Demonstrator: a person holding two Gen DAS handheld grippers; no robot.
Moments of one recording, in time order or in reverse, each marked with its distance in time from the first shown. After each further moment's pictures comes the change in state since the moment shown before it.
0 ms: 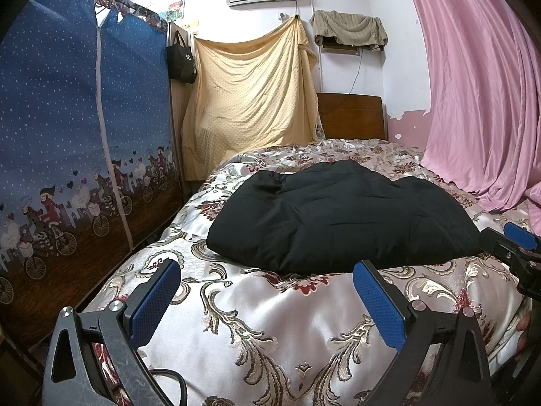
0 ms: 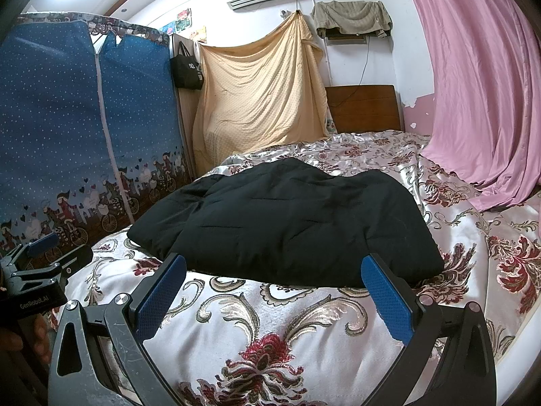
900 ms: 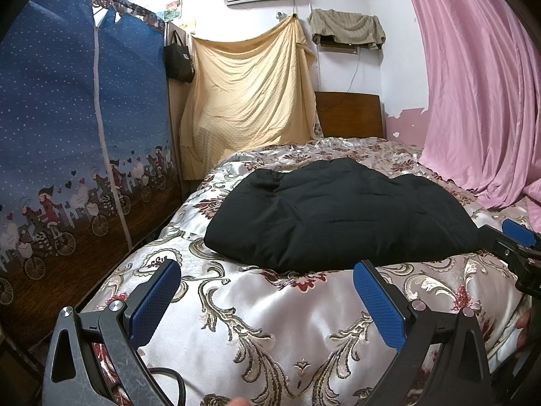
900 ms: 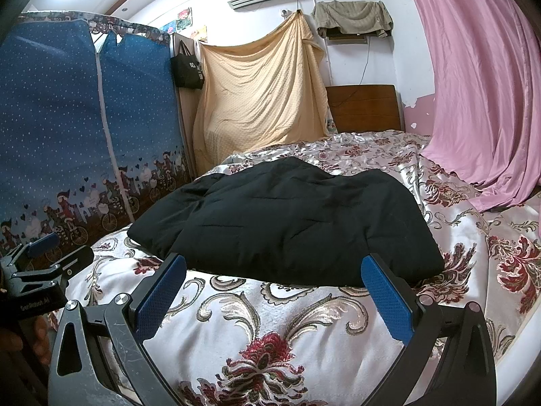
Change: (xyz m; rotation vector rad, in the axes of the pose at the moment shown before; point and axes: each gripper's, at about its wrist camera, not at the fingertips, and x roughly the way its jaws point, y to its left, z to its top) left arm -0.002 0.002 -0.001 0.004 0.001 -0.004; right arm 0.000 0.002 -0.001 0.000 -0.001 -0.001
